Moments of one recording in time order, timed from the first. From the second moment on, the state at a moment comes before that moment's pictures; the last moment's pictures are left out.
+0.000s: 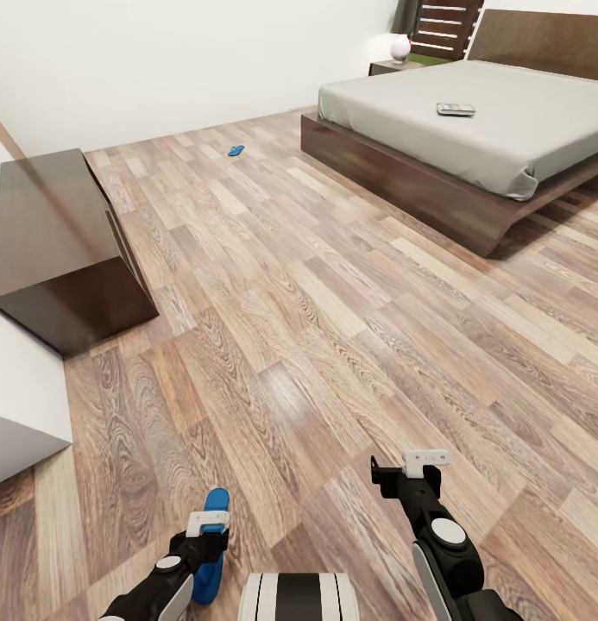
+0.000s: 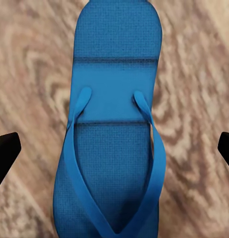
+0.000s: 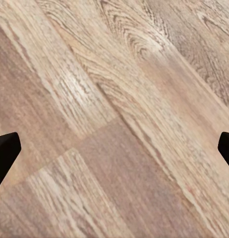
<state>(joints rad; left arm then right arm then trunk) -0.50 -0.01 -0.16 -0.33 0.17 -0.03 0.08 -0.14 0.04 0.15 -1.58 0.00 0.49 -0.22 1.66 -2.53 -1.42</state>
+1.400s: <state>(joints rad) -0.50 -0.01 -0.16 -0.34 0.17 -0.04 0.08 -0.14 0.04 0.15 -1.58 0.00 0.49 -0.22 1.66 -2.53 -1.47</state>
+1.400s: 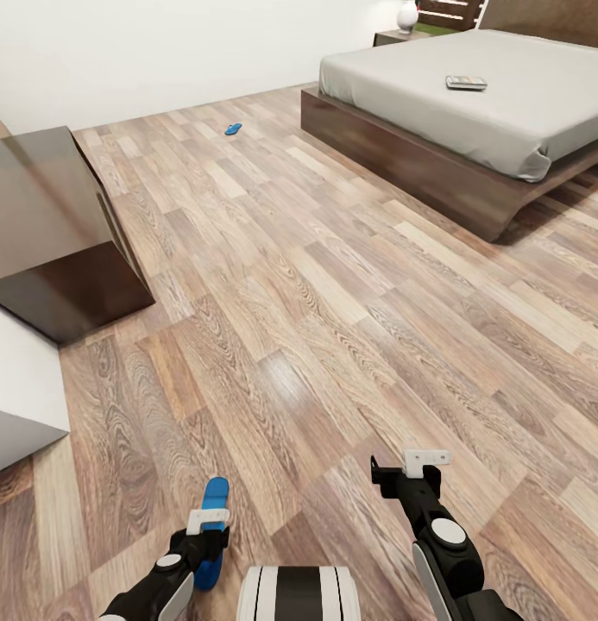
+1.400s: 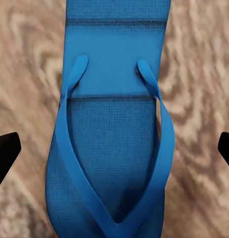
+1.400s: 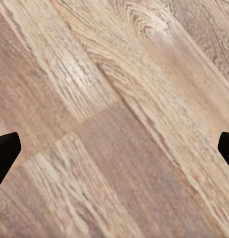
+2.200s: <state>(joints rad) -0.52 -0.01 -0.16 -0.39 0.17 -0.03 0.08 -0.14 0.04 0.15 -1.58 0.00 0.49 -0.22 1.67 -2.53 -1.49</state>
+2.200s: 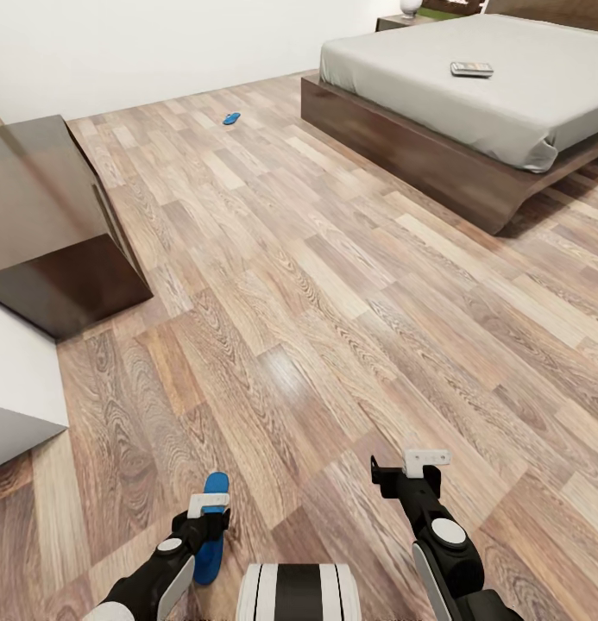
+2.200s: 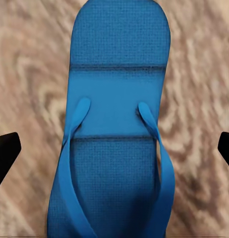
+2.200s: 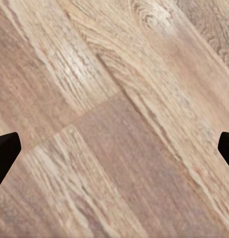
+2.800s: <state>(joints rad) -0.53 -0.01 -0.16 -0.39 0.17 -0.03 0.08 -0.14 0.04 0.15 -1.58 0.00 0.49 -0.22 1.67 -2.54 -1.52</state>
